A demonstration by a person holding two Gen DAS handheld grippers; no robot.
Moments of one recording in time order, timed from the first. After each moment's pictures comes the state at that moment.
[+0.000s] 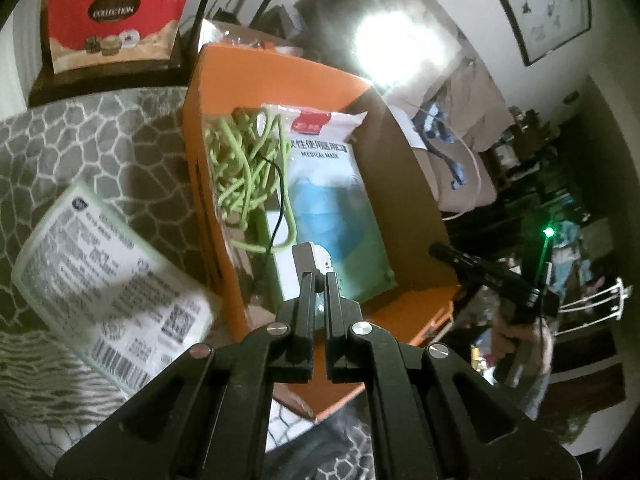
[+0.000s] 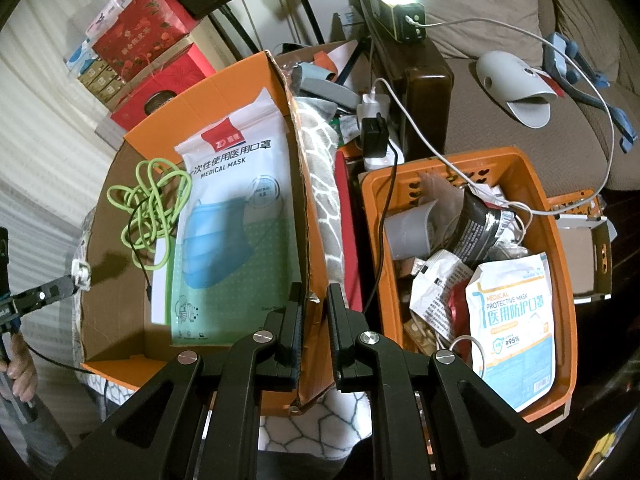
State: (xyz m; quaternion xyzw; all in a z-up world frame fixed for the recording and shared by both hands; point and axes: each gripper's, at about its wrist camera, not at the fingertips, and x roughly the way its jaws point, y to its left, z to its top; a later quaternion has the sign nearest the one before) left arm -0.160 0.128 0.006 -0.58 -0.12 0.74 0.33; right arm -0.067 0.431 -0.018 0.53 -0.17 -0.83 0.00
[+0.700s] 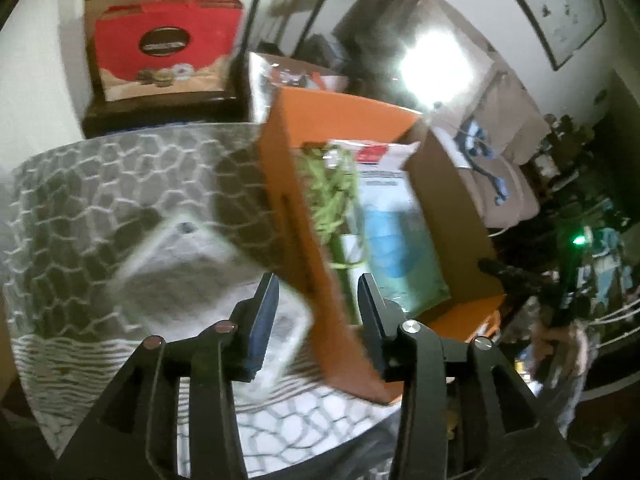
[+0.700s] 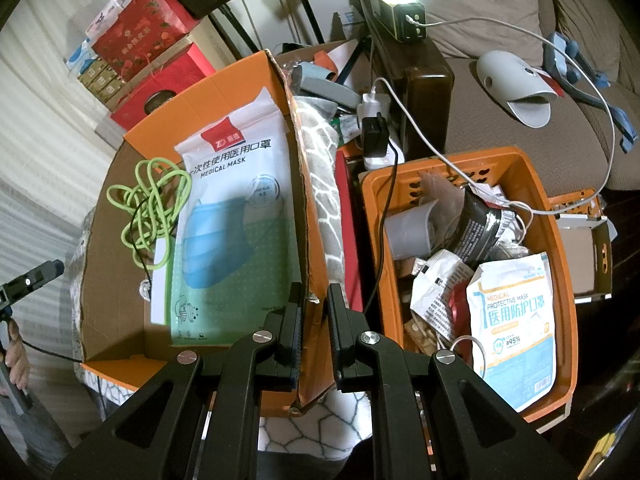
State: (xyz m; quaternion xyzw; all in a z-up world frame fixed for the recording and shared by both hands) left arm -0.162 0.073 0.024 -0.55 -0.07 0.79 0.26; right arm -0.068 0.431 -0.019 0.53 -0.17 -0.83 0.00
